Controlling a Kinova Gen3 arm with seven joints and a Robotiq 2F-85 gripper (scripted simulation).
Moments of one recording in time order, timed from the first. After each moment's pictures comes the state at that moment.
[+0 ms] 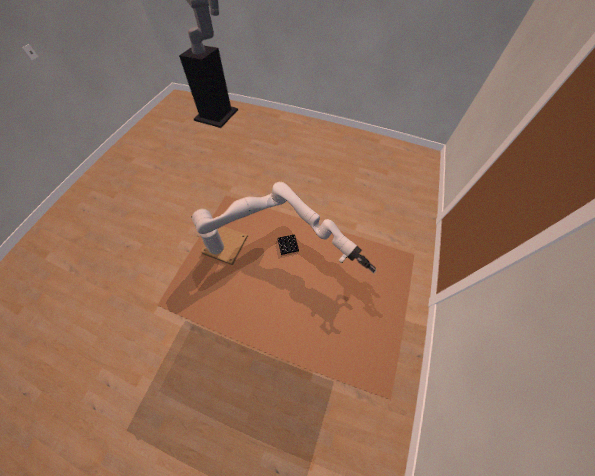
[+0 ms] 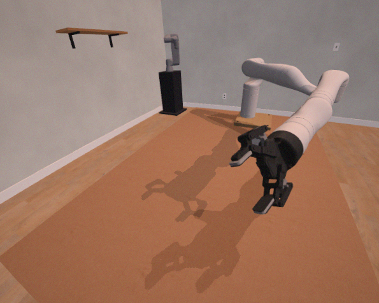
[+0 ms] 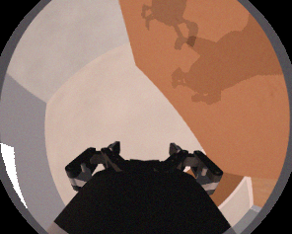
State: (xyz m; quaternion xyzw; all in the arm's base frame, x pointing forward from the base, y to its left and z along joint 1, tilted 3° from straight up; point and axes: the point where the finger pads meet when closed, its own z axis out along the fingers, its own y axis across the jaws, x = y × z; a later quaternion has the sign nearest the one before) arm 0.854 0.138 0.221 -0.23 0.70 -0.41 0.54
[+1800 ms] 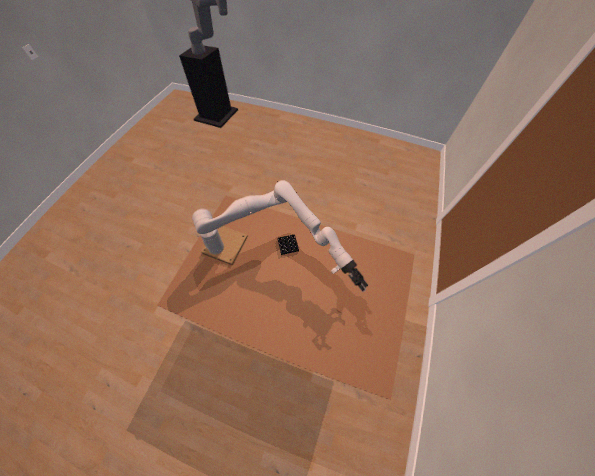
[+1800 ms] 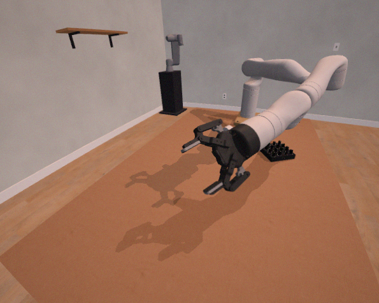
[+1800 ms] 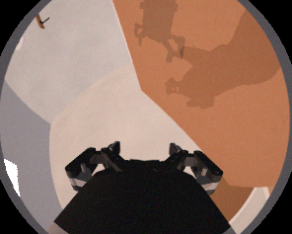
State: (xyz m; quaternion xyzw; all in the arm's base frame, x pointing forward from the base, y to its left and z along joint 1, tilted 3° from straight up) arm 0.838 0.037 0.209 -0.14 0.75 -0.42 0.49
